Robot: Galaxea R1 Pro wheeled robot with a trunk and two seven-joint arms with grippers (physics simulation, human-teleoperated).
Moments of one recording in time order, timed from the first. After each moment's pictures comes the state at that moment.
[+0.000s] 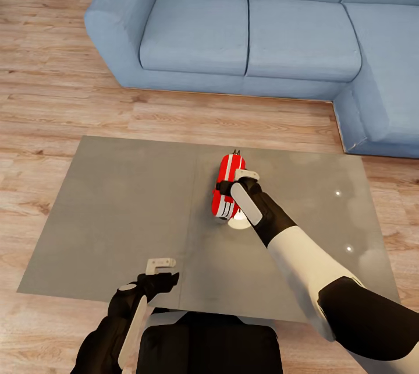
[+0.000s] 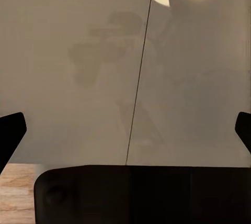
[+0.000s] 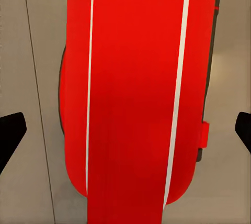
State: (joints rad) left arm -0.33 -0.12 -0.03 -1.25 0.03 0.63 0.00; right arm -1.10 0.17 0.39 -0.77 -0.70 0.58 -0.57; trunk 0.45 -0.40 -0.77
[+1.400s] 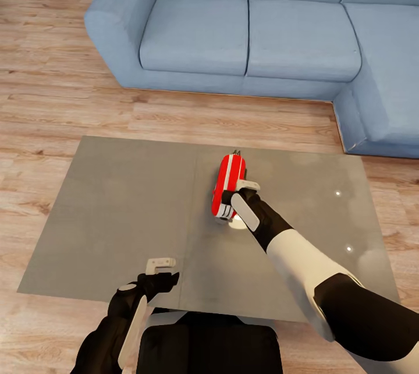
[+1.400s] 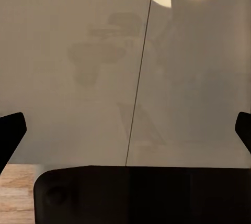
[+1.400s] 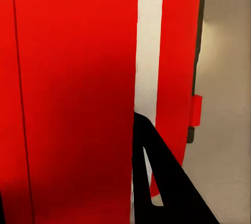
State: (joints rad) left arm -0.33 -0.12 -0.03 -1.25 0.03 0.63 0.00; right arm -1.11 0.17 0.40 -0.61 -0.69 0.48 -0.52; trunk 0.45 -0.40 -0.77
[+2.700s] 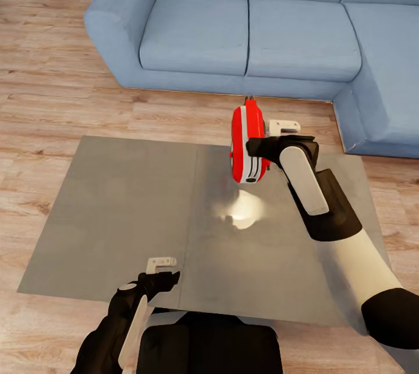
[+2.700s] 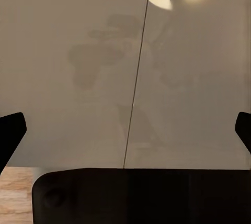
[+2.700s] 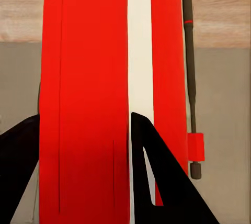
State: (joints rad) left arm -0.33 -0.12 -0.04 -1.26 0.03 0.63 0.00; right arm -1.10 -0.03 0.38 -1.53 -0.89 1.00 -0.86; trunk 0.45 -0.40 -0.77
